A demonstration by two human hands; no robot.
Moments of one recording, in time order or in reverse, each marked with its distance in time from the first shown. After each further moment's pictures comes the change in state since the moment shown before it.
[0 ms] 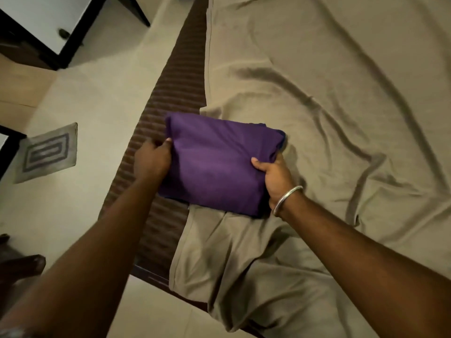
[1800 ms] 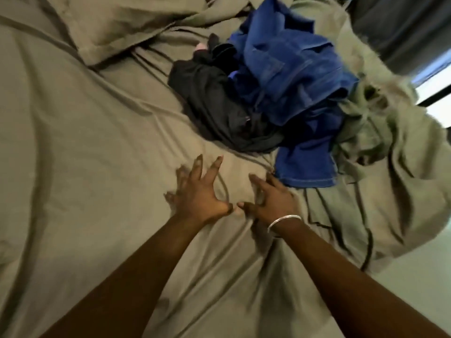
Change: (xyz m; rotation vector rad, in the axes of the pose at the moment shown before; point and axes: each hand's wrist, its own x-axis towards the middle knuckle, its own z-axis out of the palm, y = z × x) left_hand -0.640 0.379 0.490 0.565 -0.828 1.015; right_hand -0.253 -0.186 -0.777 -1.219 0.770 -0.022
